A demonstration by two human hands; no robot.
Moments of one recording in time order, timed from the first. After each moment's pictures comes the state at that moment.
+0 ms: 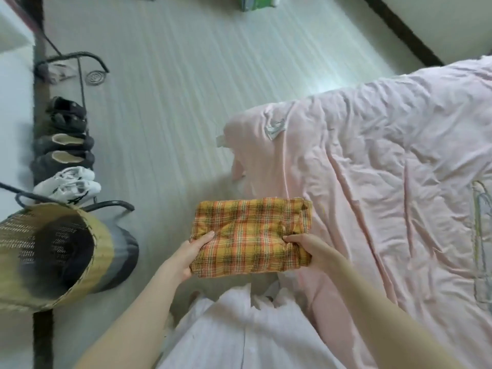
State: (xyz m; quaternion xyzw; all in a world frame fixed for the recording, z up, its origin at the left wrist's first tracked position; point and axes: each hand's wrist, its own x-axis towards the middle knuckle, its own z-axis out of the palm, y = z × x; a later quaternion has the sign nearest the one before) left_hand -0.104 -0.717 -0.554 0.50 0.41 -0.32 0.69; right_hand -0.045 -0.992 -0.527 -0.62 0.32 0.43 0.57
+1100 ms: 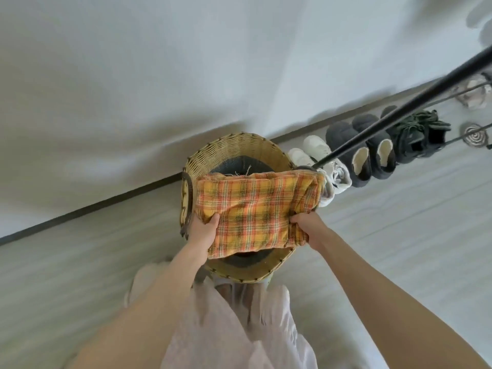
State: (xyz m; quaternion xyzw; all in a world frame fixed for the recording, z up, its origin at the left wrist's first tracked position) left_hand -0.256 -0.219 -0.733 0.12 0.77 0.25 0.57; right_hand -0.036 -0.163 -0.722 -0.76 -0.20 0.62 0.08
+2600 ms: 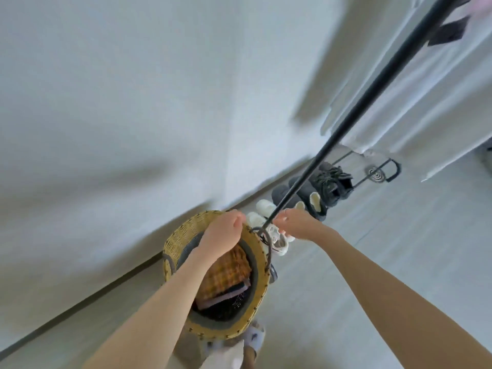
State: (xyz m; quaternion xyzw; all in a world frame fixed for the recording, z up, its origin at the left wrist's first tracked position) left_hand -0.200 -0.111 -0.525 0.68 0.60 0.10 0.41; right_hand -0.014 -0.098 -0.487 -0.69 -0.58 0.42 -0.08
